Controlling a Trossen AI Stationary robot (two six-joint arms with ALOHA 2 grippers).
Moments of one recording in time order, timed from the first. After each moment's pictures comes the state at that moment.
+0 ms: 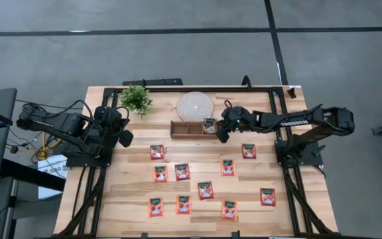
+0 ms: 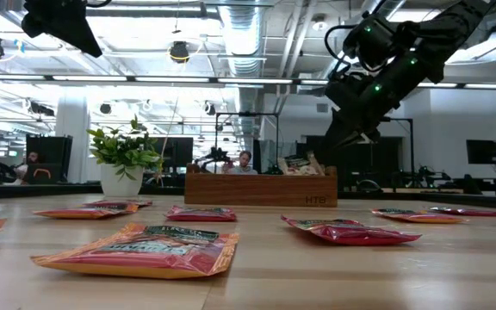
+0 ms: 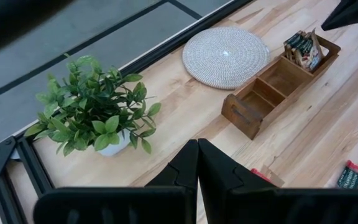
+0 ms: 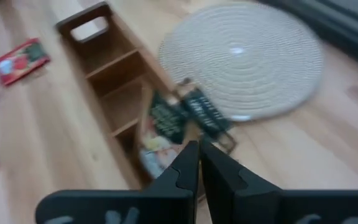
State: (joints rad) left arm -0.30 0.82 0.98 -1.22 -0.82 -0.92; right arm -0.25 1.36 0.61 0.04 0.13 0.25
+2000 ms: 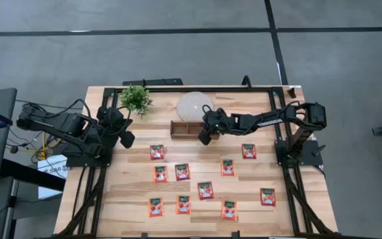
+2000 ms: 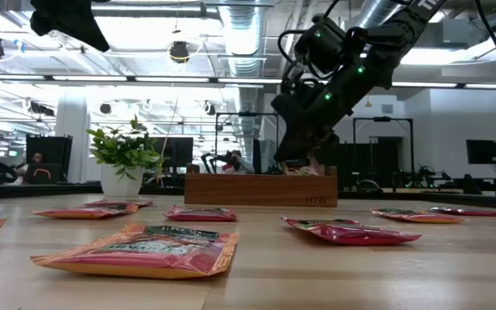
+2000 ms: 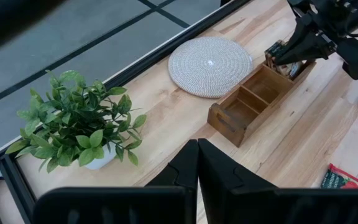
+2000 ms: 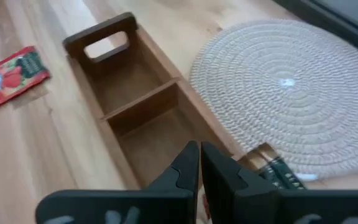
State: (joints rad) left arm -0.29 0.82 0.98 -1.12 -0.82 -0.84; right arm -0.17 1.69 0.88 0.08 0.24 0.26
